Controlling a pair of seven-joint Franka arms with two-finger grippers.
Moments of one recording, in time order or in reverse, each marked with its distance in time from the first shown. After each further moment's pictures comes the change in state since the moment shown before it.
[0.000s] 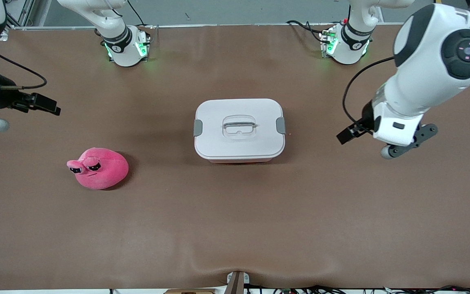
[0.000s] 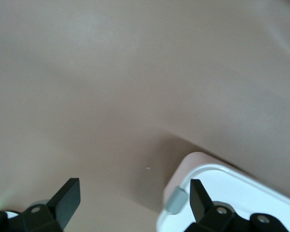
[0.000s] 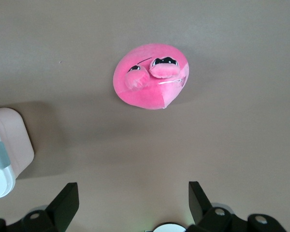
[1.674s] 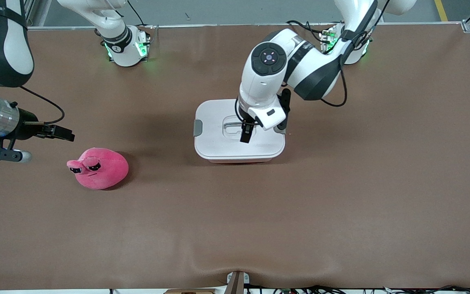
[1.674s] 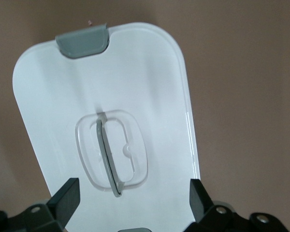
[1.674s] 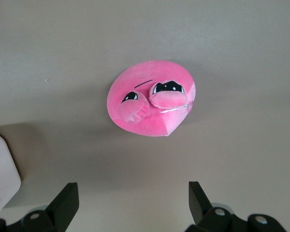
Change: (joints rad) left arm -0.412 0.228 -0.003 0.000 -0.040 0.310 -1.267; right arm 0.000 0.110 -0.004 -0.044 -0.001 0.157 0.000
